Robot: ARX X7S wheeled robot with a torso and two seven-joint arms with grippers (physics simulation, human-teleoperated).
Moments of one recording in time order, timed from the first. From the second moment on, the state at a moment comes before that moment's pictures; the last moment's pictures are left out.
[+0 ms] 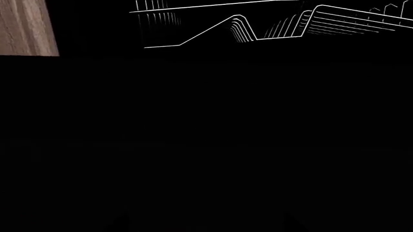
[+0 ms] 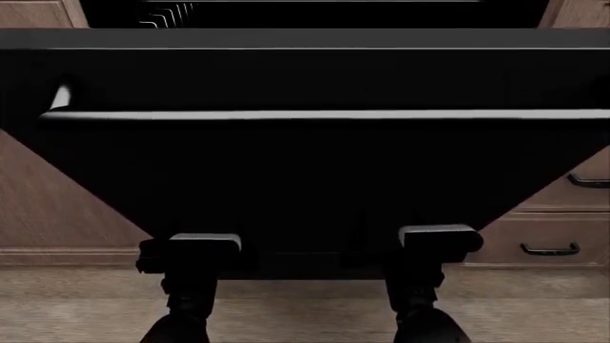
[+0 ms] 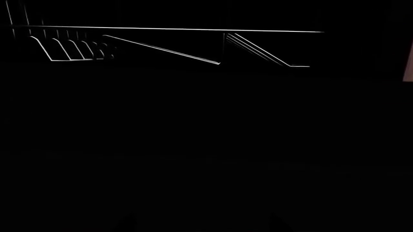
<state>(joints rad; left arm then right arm) -0.30 -0.29 0.44 -0.14 -0.31 -0.01 -0.41 0.31 0.30 -0.45 0.03 0.35 0.07 0.40</state>
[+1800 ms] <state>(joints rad) -0.46 -0.24 0.46 -0.35 -0.30 0.01 -0.38 0.47 0.27 -0.47 0.20 0.36 0.08 0.36</state>
